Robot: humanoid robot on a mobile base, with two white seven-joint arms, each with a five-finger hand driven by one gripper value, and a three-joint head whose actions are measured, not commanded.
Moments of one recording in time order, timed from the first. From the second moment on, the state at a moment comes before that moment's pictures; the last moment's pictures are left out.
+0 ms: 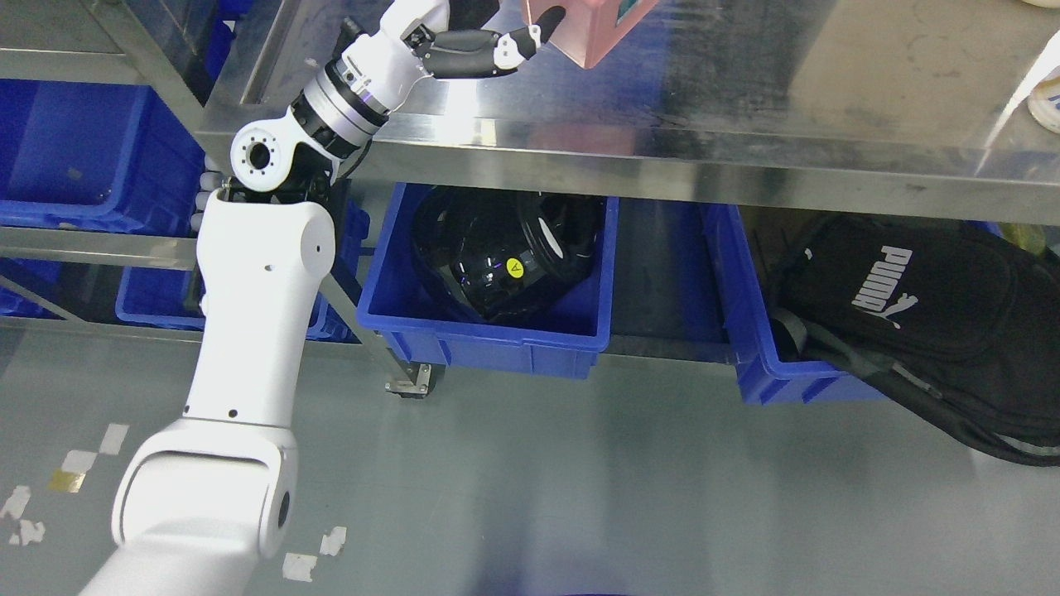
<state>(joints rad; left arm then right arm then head) -0.91 0.00 -0.18 -1.05 0.39 -0.44 -0.85 0.00 0.00 -0.05 0.00 0.00 -0.05 -0.01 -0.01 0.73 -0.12</state>
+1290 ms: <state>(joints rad) -0.10 0.00 -0.20 -1.58 0.50 -0.78 -0.57 0.00 0.00 -0.05 0.00 0.00 -0.05 0.00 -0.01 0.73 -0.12</state>
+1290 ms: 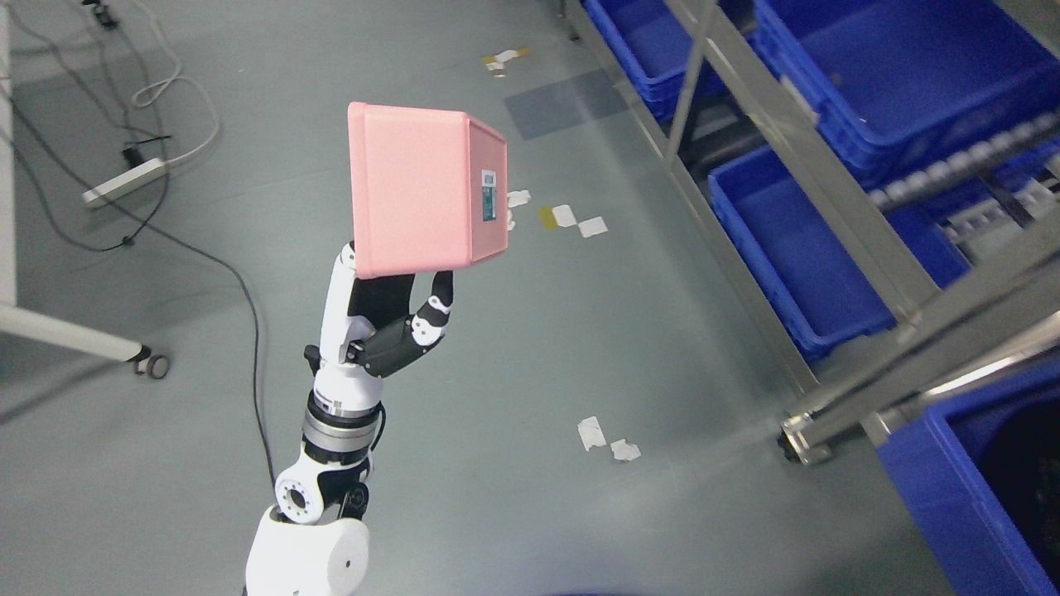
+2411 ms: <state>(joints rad) 0.01 0.00 -0.15 -1.63 0.50 -0.78 -0.57 0.00 0.00 -0.05 0.00 0.00 -0.05 0.00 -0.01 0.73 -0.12</state>
